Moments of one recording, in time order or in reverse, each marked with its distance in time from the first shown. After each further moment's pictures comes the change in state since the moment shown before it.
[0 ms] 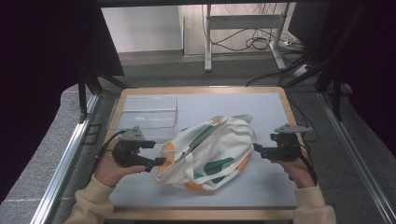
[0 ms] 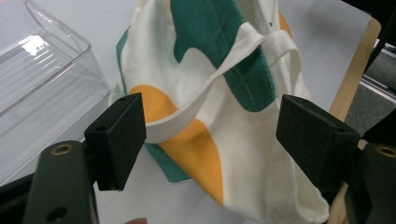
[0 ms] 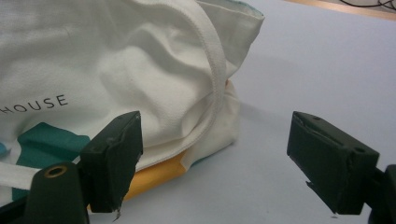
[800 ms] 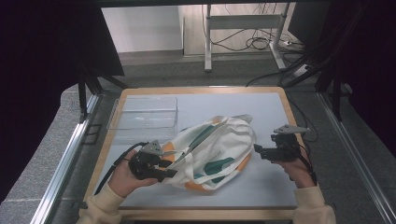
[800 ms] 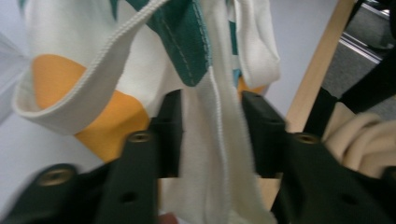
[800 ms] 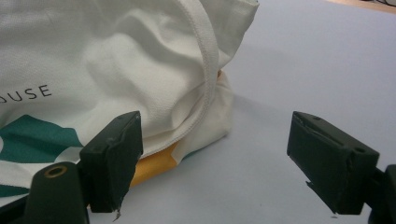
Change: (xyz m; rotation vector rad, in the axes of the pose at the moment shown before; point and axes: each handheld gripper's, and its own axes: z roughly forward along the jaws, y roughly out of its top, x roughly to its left) left arm -0.031 -0.005 0.036 0.154 -0.094 0.035; right arm -0.001 -0.003 0.004 0.029 -0.024 -0.008
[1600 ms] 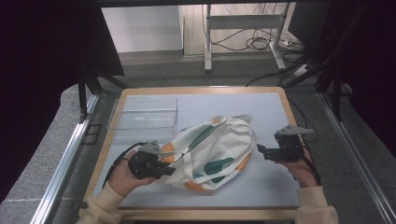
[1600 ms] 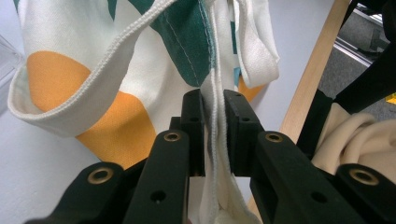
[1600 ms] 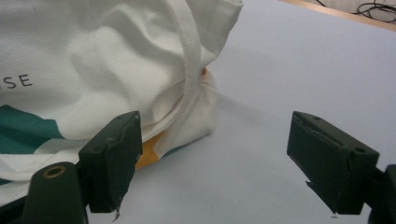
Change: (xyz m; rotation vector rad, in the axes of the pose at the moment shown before) left arm 0.007 -0.005 0.002 -0.015 -0.020 -0.006; right arm -0.008 -0.004 -0.005 -0.016 -0.032 -0.048
